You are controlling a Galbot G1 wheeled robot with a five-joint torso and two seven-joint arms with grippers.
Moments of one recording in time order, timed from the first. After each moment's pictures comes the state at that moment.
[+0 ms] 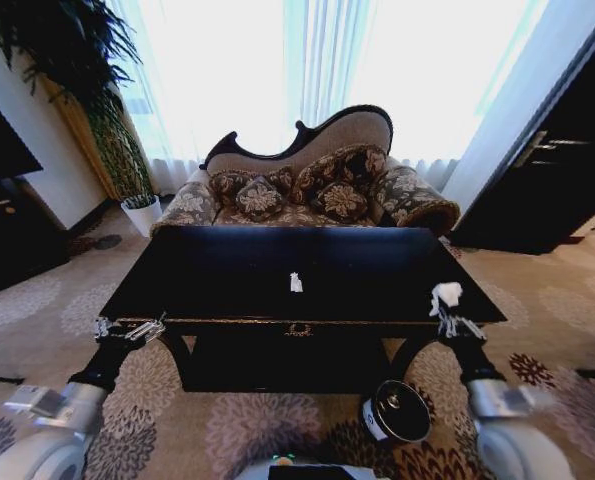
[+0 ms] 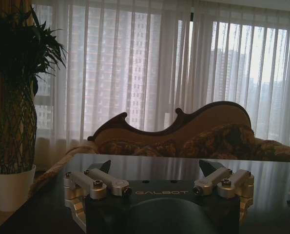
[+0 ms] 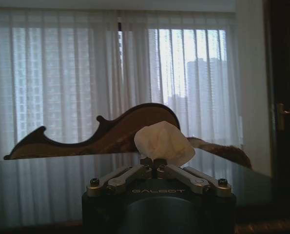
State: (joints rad) left arm 1.94 -1.05 -1.01 -2.36 -0.76 -0.06 0.04; right arm -1.83 1.21 0.86 2.13 0.56 0.28 0.03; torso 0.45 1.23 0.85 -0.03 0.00
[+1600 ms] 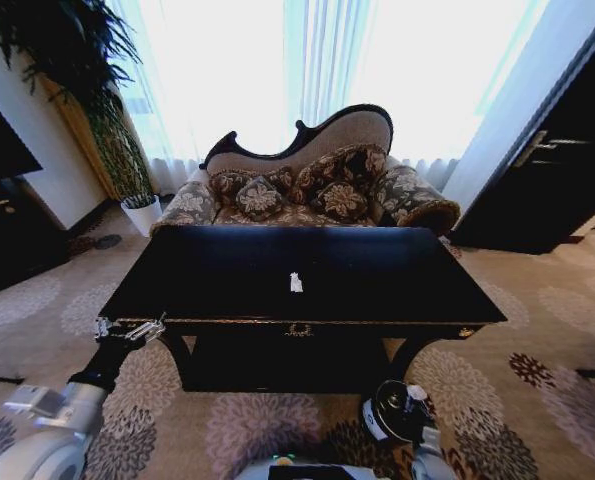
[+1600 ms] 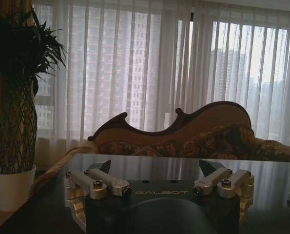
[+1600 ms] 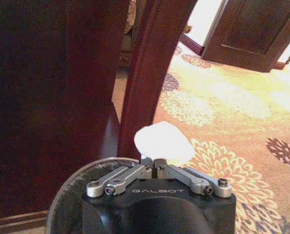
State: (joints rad) left arm 1.94 -1.05 -1.01 -2.36 -0.76 -0.06 0.04; right arm -1.28 1.18 0.44 0.83 0.39 0.39 0.20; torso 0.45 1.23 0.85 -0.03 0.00
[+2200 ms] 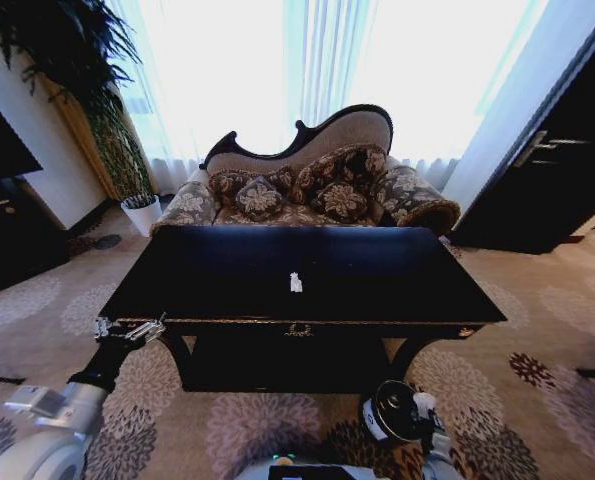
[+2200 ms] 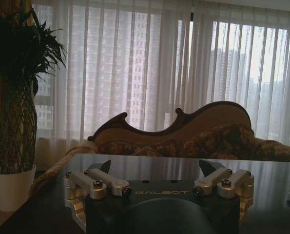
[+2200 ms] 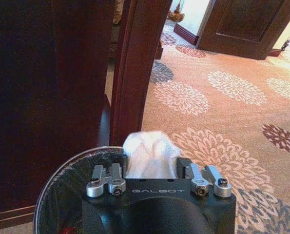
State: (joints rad) left arm 1.94 -1.05 -1.01 -2.36 -0.76 -0.06 0.04; right arm -1.26 1.18 0.43 0.76 0.46 0.41 0.16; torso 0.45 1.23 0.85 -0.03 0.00
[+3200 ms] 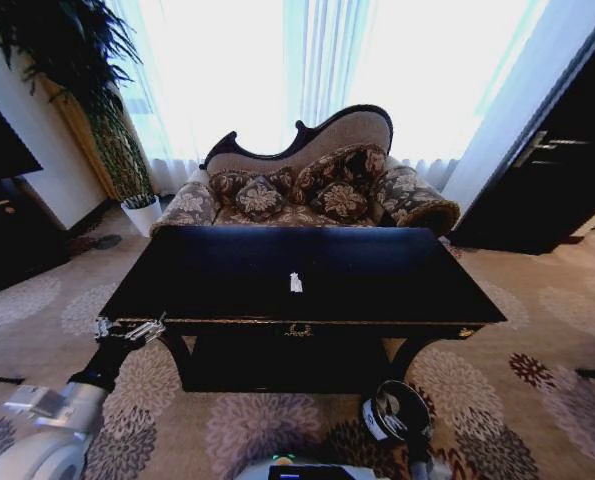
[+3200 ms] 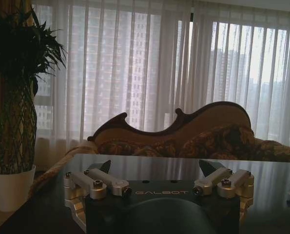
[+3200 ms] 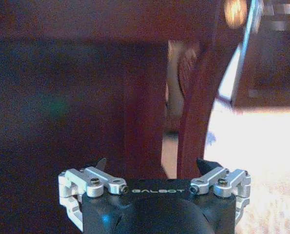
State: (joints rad) left arm 1.94 -1.05 -1.01 -2.36 -0.76 -0.06 0.04; right arm -1.75 1.30 0.56 1.43 0.33 0.61 0.12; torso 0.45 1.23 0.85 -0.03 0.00
